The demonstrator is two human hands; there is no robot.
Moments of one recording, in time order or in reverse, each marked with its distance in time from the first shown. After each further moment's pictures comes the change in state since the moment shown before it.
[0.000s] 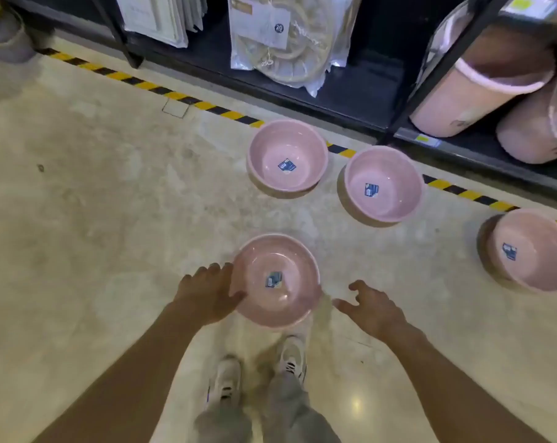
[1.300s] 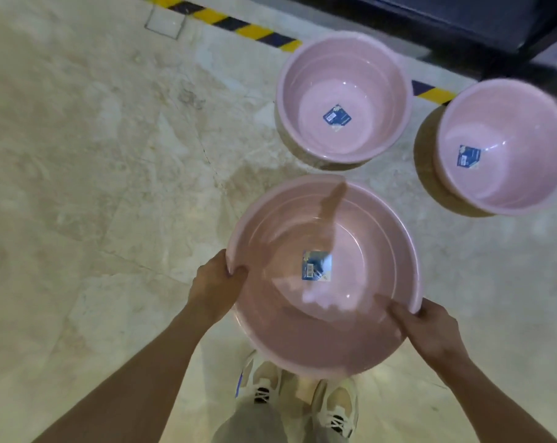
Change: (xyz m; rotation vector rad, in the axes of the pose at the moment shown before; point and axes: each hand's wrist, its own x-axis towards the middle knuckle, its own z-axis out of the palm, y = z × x) left_hand 0.230 -0.092 0.119 -0.773 0.059 -0.332; right_hand 0.222 -0.013 0.114 0.555 0.119 0.168
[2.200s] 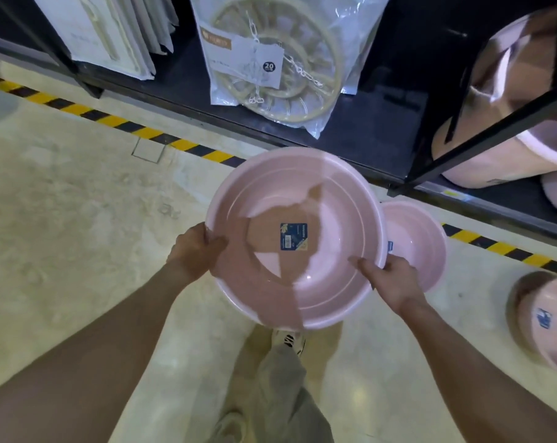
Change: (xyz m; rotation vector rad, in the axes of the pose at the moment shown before) left_hand 0.037 0.310 -0.177 0.003 0.033 0.091; right_hand 0.049 -0.265 -0.230 0.060 0.085 -0.147
